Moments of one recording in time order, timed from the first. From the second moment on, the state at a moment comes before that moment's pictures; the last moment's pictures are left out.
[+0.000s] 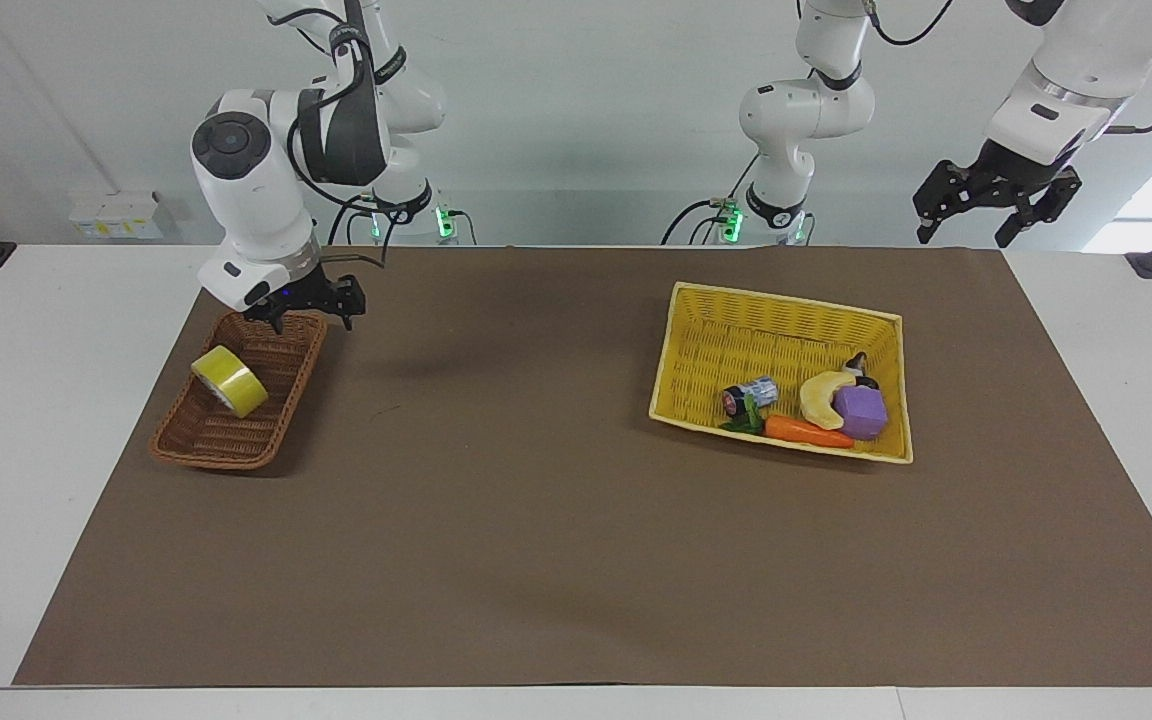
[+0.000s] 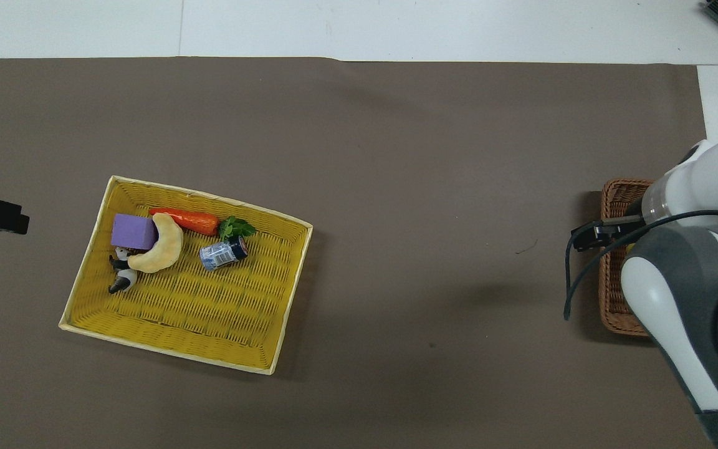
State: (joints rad) left arm 0.07 -0.04 -0.12 -1.51 0.00 1.45 0.09; right arm 0.03 -0.02 0.01 -1.89 -0.05 1.78 0.06
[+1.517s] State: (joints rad) left arm 0.07 -0.04 -0.12 -1.51 0.00 1.45 0.09; right arm -0.06 -0.07 -0.02 -1.53 -0.01 1.41 0.10
